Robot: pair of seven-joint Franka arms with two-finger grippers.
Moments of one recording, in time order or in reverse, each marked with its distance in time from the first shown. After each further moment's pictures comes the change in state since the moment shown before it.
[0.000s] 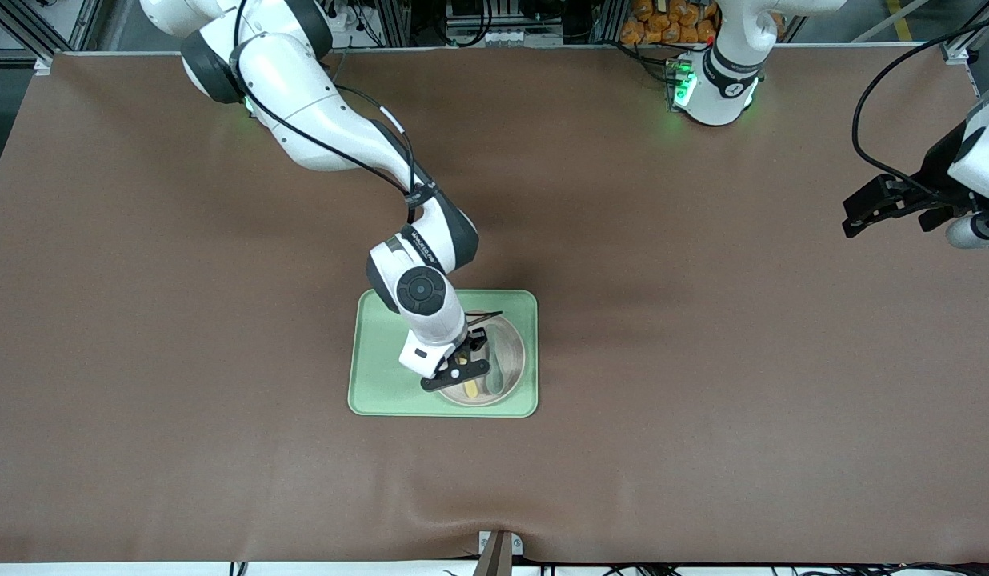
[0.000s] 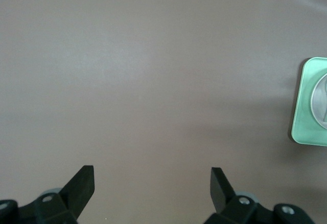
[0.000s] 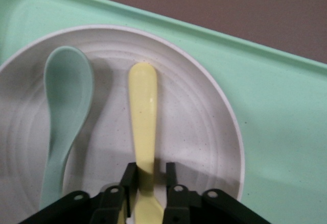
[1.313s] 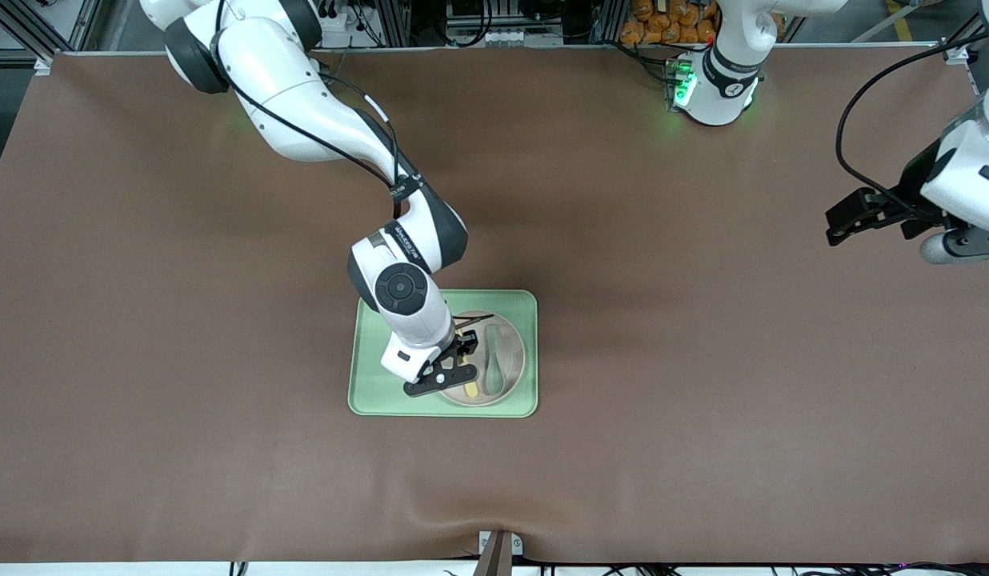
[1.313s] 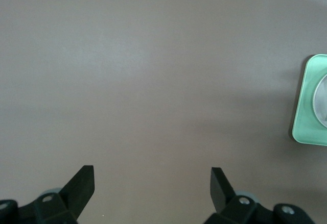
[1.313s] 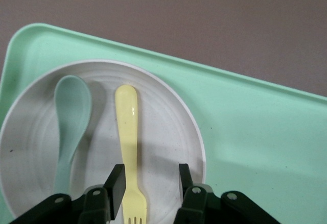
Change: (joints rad) left arm -0.023 0.031 0.016 0.019 0.000 -0.013 -0.016; right arm -0.030 -0.056 0.000 0.001 0.002 -0.044 0.000
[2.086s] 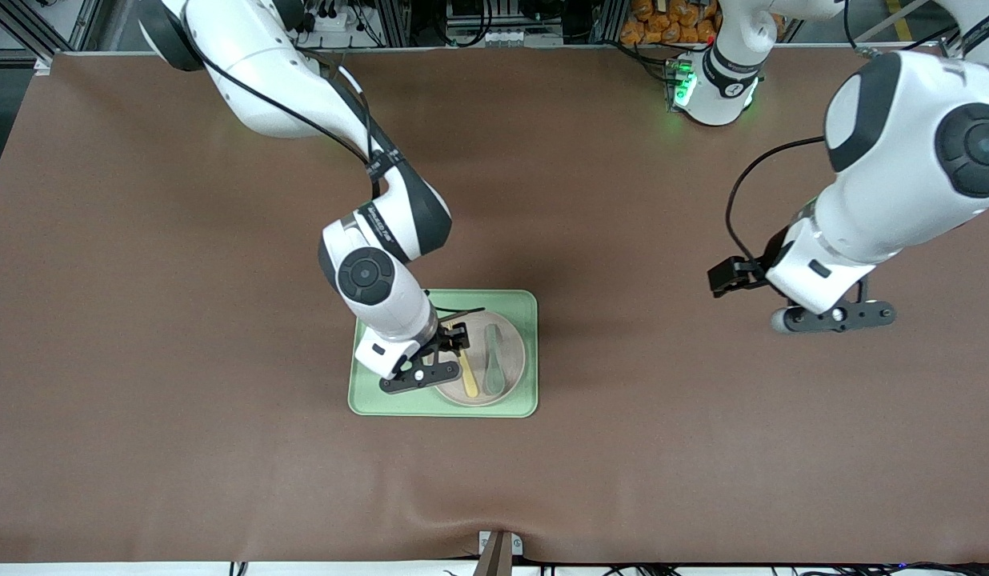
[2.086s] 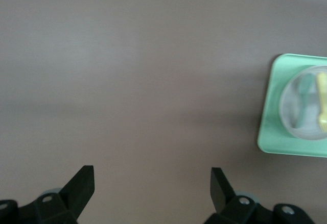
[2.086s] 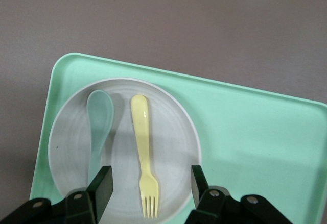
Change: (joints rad) left arm -0.111 0.163 0.000 0.007 -0.069 0.120 -0.111; right arm -0.018 -0.088 0.002 -0.025 0.061 -0.016 0.001
